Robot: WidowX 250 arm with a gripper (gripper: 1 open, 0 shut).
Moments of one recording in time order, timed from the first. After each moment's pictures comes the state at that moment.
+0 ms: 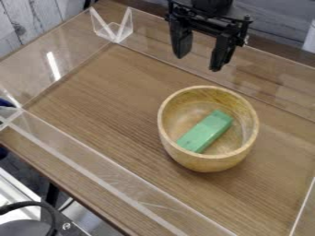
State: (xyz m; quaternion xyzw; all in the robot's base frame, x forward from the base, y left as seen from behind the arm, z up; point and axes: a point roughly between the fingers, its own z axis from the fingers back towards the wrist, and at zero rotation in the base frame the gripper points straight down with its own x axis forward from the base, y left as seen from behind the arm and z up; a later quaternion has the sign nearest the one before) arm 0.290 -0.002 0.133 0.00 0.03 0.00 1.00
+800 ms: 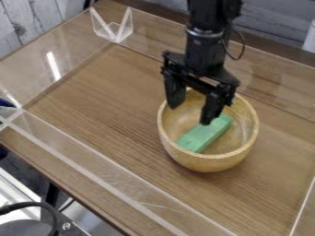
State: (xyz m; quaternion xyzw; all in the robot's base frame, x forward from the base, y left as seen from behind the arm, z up) arm 0.261 -0.024 0.073 0.00 0.07 -0.05 1.00
